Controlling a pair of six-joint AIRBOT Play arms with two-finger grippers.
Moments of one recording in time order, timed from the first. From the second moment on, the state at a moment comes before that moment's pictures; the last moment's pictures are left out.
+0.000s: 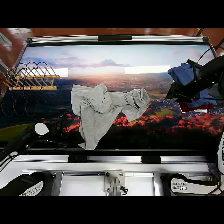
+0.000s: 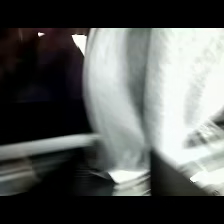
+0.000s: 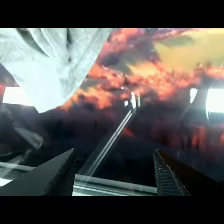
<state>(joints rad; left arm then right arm) -0.25 -1.09 0.46 0.95 -0.90 -1.61 -0.17 -1.48 1.52 1.91 -1.55 -1.63</state>
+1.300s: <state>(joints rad) -0.27 -0.81 0.71 1.02 -0.91 -1.49 0.15 -1.63 1.33 2.02 -1.20 -1.62</state>
